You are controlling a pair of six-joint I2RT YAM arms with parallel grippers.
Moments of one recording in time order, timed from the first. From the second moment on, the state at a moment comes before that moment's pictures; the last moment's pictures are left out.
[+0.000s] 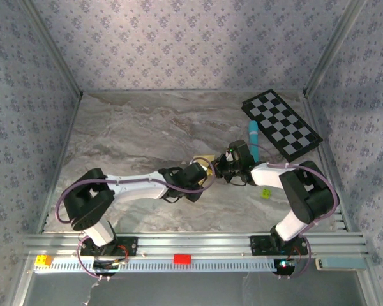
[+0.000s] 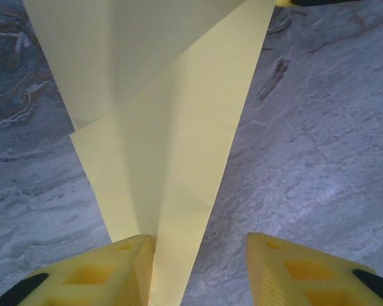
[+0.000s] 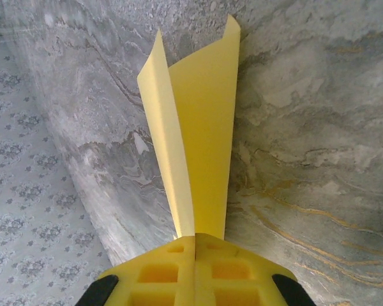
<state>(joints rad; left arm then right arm) -1.08 1.64 0.94 -0.40 -0.18 -0.44 0.48 1.60 0.63 0.21 -0.49 1.24</state>
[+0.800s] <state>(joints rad) -1.14 1.72 0.99 -0.44 -0.35 -0.39 0.48 1.60 0.63 0.21 -0.49 1.25</state>
